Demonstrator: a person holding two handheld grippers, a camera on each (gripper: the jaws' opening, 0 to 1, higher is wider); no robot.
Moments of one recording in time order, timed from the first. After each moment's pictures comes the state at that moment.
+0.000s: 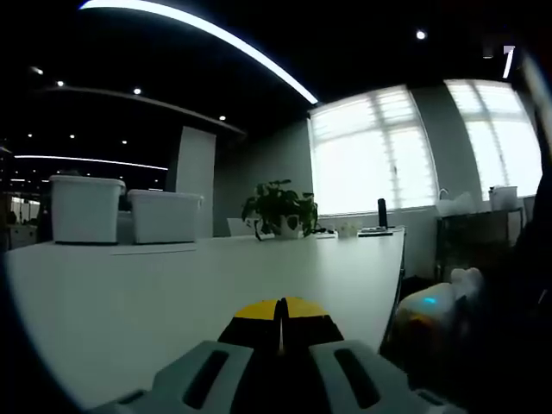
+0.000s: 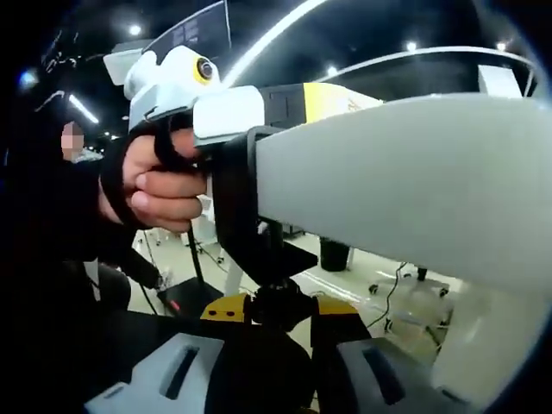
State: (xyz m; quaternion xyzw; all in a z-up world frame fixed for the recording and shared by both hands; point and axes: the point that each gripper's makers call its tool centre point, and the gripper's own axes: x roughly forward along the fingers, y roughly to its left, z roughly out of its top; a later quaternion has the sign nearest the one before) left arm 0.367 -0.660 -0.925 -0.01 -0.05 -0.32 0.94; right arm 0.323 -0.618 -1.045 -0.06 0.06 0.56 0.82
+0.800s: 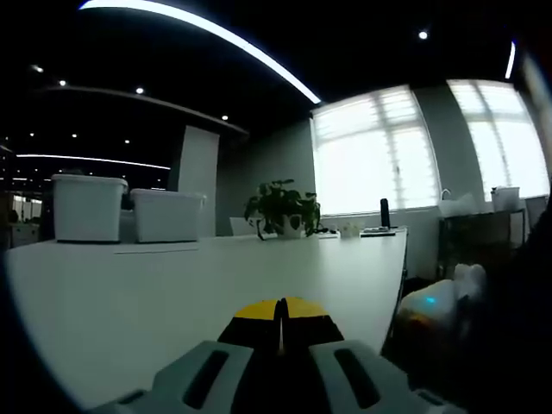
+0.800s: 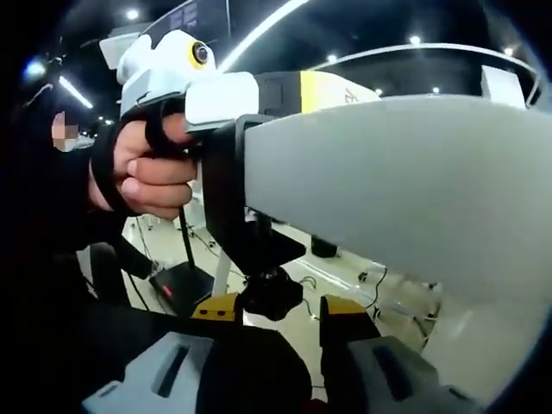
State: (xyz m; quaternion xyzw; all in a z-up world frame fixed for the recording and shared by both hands) left arm 0.365 -0.659 -0.923 -0.01 -0.05 -0.32 0.95; right arm 0.321 -0.626 -1.051 -0.09 0.10 0.53 0.84
